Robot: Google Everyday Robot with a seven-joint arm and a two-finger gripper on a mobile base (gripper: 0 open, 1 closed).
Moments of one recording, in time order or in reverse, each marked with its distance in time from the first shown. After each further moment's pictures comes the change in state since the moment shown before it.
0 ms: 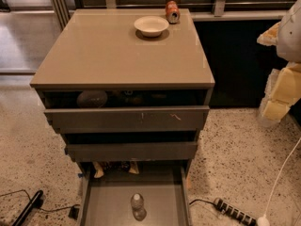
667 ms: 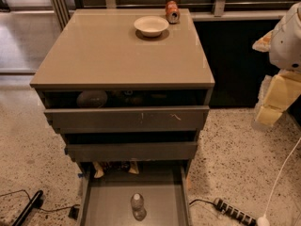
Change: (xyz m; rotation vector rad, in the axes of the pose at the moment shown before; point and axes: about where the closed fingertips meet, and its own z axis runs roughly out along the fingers) arm -0.002 0.003 0.014 -0.006 0.003 0.005
